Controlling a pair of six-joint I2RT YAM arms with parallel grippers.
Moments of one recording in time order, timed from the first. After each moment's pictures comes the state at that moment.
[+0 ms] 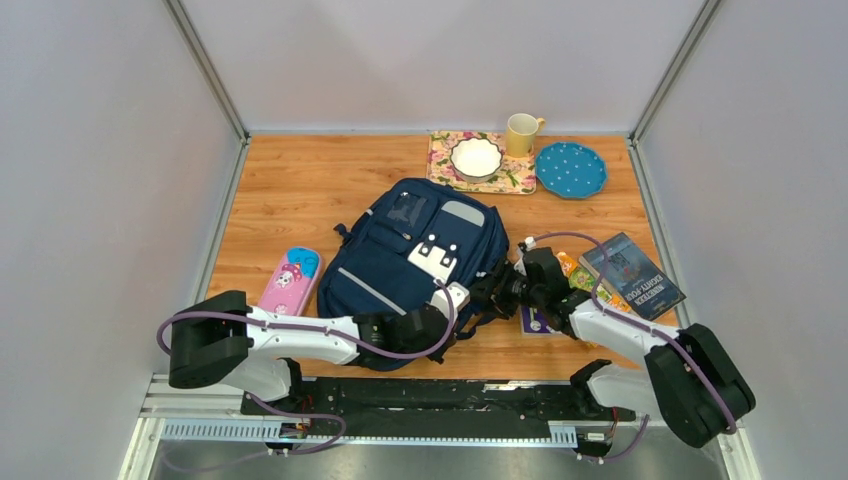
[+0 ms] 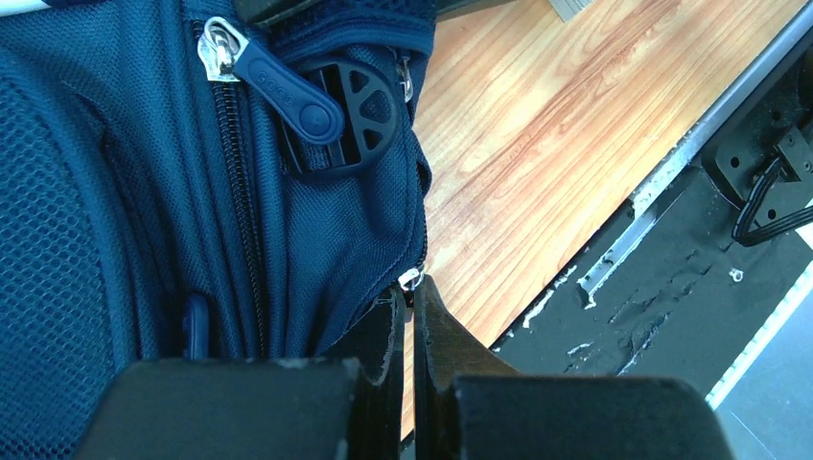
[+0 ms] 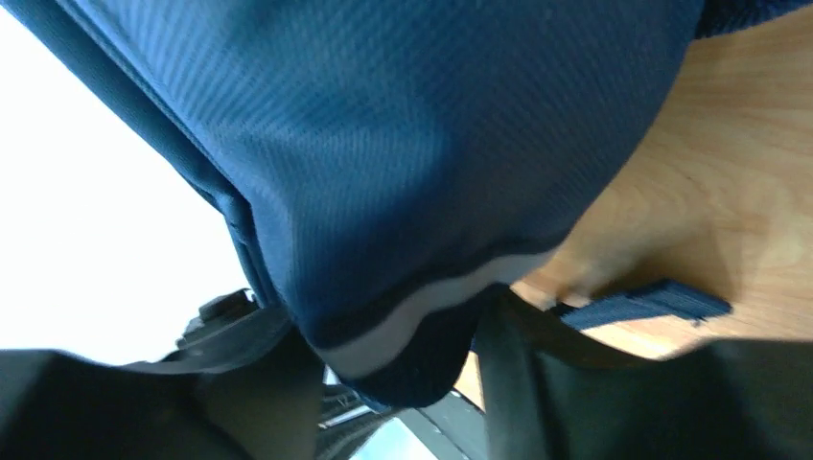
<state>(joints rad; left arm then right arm) -1.34 1.39 0.65 0.04 -0.26 -0.54 0.52 1.15 0.37 0.12 -0.40 1.13</state>
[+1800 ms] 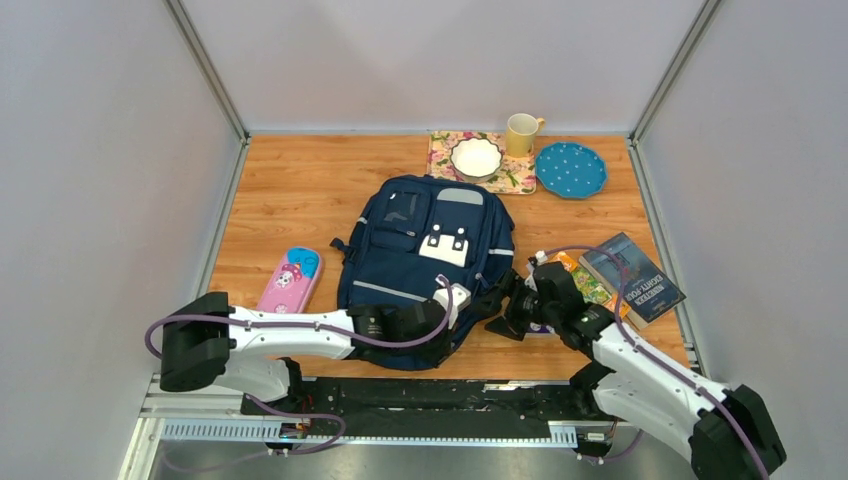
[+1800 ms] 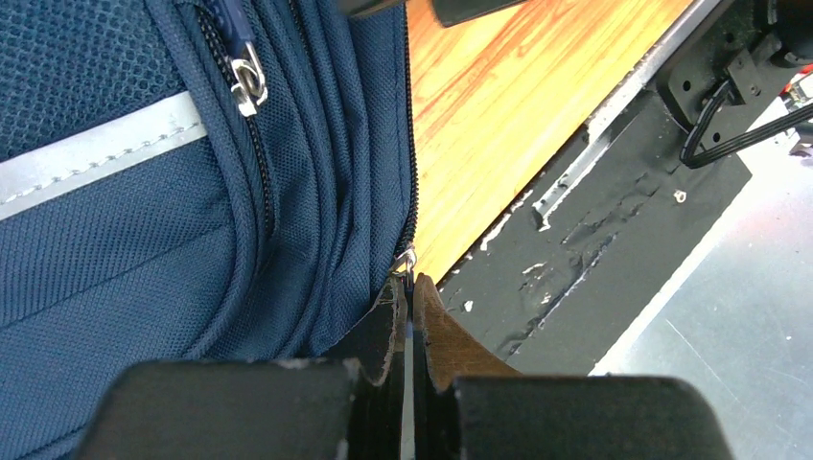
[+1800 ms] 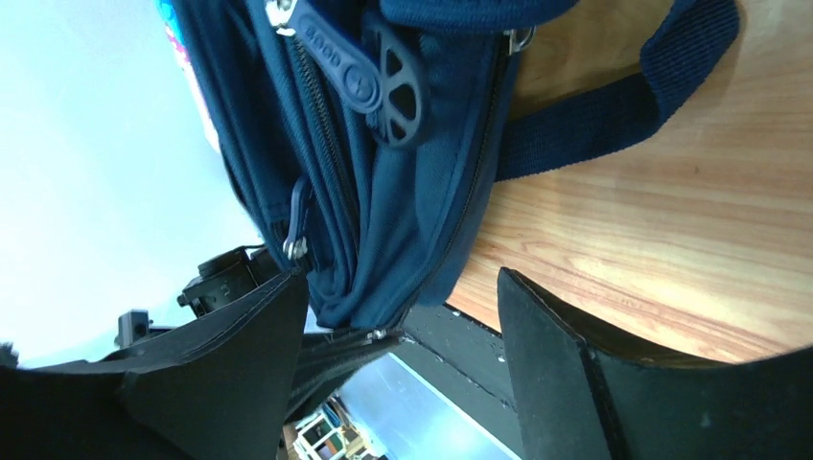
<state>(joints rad) -1.33 1.33 0.74 -0.21 -0.12 -0.59 0.58 0.82 0.35 -0.22 -0.36 1.19</state>
